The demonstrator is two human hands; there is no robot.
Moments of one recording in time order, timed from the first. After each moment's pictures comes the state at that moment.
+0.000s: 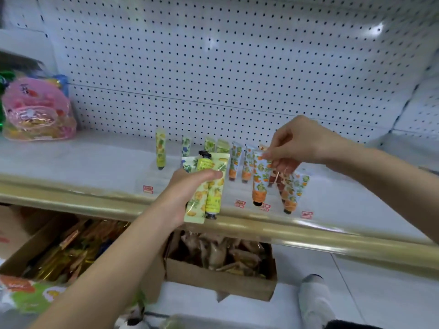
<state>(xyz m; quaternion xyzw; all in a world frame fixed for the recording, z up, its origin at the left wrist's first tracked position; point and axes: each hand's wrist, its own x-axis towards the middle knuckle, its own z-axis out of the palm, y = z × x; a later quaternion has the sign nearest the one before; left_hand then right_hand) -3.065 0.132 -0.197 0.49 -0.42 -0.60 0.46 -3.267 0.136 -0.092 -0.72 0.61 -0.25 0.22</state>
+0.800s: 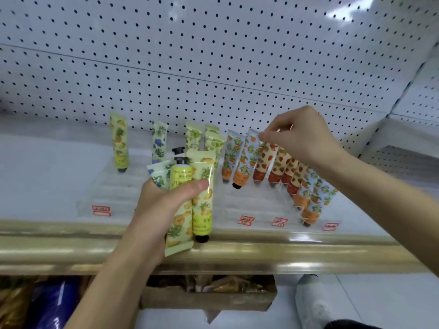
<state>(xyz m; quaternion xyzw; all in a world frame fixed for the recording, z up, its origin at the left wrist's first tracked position) -3.058 0.080 -0.236 0.44 -0.43 -0.59 0.52 -3.265 0.043 -0.151 -0.67 0.66 -0.34 0.03</state>
